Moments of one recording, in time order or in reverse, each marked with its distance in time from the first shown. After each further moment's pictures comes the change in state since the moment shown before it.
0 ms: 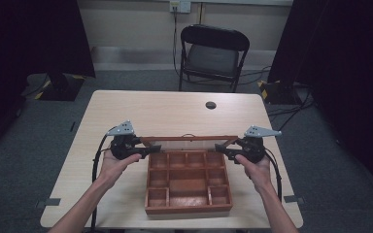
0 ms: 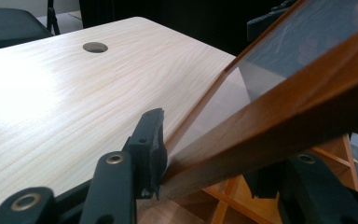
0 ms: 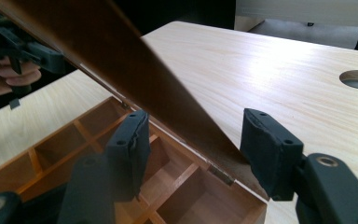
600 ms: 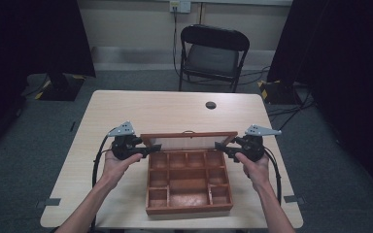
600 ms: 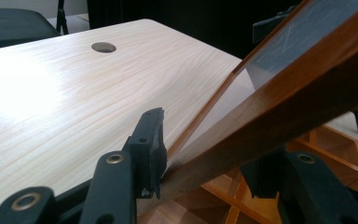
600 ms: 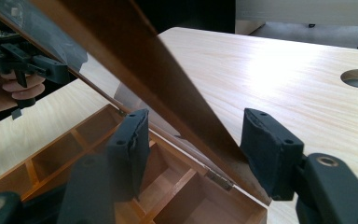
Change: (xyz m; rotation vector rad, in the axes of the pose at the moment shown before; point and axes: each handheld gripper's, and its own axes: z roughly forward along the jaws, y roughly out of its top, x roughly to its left) left arm 0.002 -0.006 0.004 -0.023 0.027 -0.011; right arm -0.007 -0.003 0.005 -0.026 0.008 0.030
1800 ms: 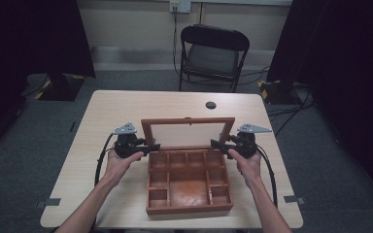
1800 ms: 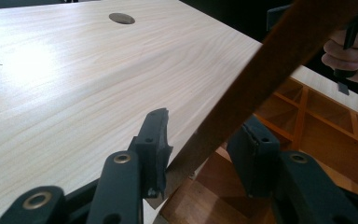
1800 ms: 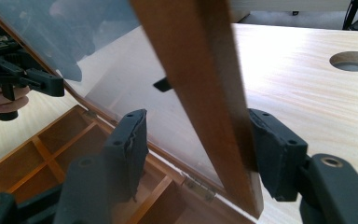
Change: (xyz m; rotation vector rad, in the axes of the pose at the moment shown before) left arm 0.027 -0.020 0.018 0.062 0.035 -0.063; right arm -0.013 -0.008 0.029 0.026 -0.059 0.040
